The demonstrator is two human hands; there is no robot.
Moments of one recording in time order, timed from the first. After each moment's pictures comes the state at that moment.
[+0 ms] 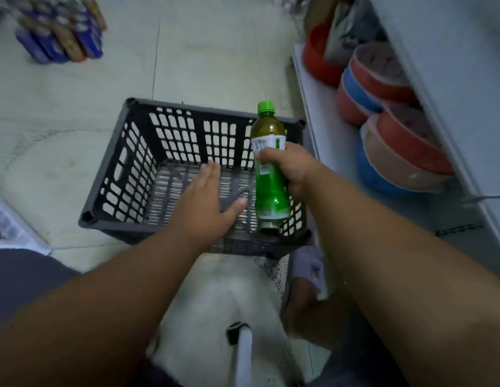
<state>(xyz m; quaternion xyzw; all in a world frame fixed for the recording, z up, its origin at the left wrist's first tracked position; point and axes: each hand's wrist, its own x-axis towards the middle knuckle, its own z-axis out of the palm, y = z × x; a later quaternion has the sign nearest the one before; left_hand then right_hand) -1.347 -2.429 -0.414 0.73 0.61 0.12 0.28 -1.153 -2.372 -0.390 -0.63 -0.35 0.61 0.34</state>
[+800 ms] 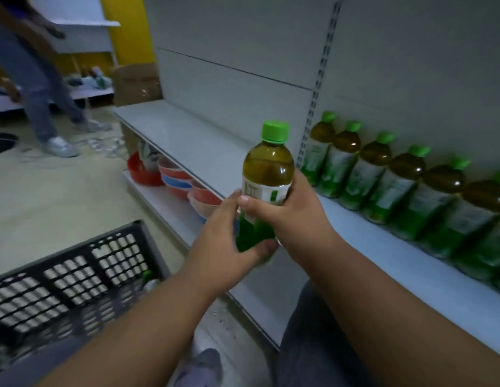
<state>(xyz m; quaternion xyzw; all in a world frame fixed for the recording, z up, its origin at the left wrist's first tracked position) -1.129 -2.585 -0.228 0.85 0.21 0.24 0.41 -1.014 -2.670 -0.191 -0.66 -0.36 0.18 0.63</state>
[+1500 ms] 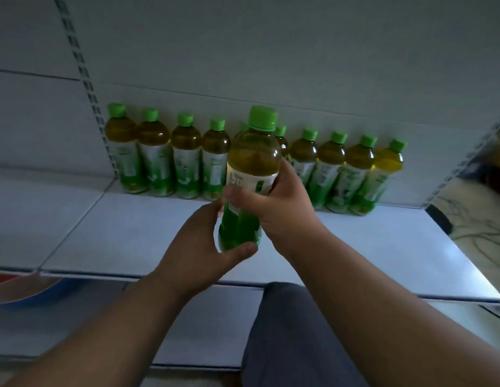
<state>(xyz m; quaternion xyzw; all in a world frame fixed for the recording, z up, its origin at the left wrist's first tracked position) -0.983 -2.686 -0.242 0.89 -0.11 0.08 0.44 -0.957 -2.830 -0.179 -0.73 -0.08 -0.04 0.68</state>
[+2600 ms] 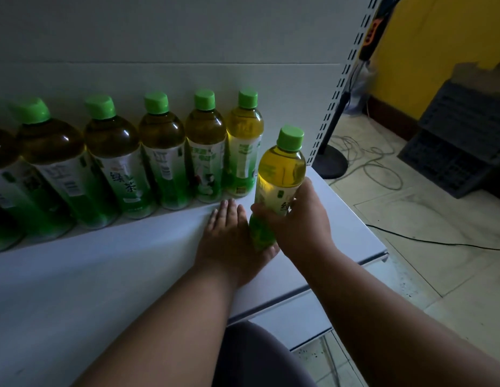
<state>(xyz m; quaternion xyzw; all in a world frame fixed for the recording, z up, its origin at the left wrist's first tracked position) -0.861 -3.003 -0.348 0.95 -0.27 0.04 0.12 -0.917 -3.111 -0.272 -0.84 0.25 -0.20 0.43</state>
